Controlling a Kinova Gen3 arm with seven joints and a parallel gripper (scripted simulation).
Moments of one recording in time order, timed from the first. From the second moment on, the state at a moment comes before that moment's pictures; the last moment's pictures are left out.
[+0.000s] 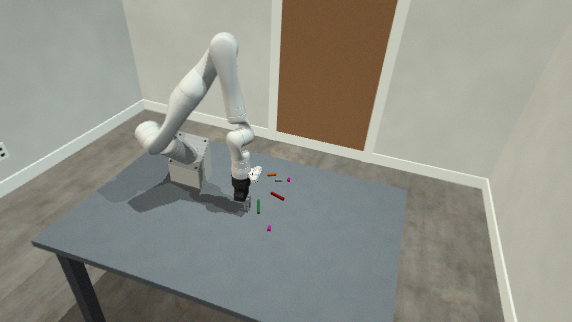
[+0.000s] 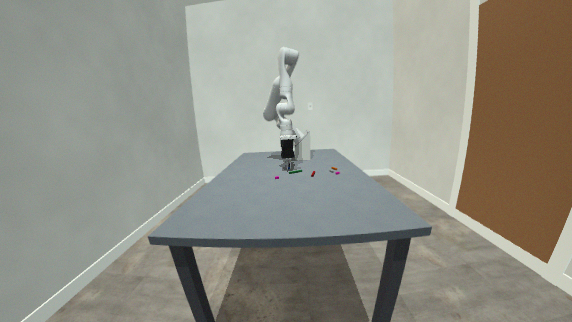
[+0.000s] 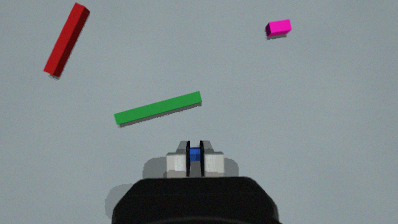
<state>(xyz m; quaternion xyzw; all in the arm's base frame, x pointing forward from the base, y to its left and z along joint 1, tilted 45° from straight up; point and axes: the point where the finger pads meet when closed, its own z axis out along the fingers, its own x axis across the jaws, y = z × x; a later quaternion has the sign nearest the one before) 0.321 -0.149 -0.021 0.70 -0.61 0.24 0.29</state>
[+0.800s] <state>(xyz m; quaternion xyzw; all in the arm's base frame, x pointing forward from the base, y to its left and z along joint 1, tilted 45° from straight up) 0.322 -0.151 -0.023 0.70 -0.61 0.24 0.29</state>
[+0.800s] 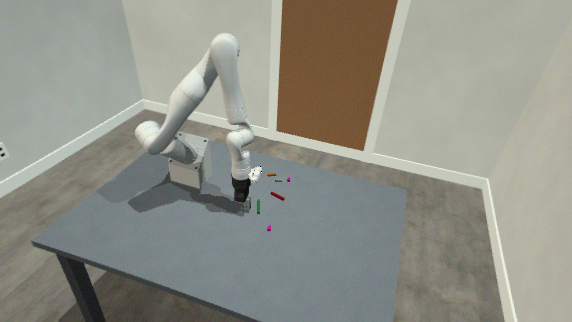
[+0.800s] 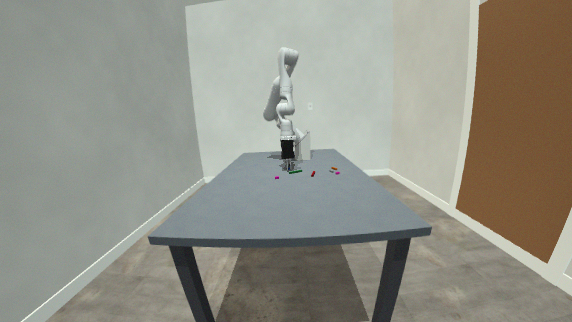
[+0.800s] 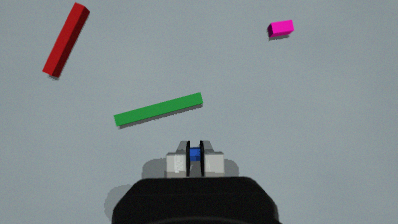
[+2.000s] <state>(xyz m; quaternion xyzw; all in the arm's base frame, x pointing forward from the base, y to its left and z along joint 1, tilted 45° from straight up) 0.320 -0.158 -0.030 0.70 -0.61 0.24 0.29</state>
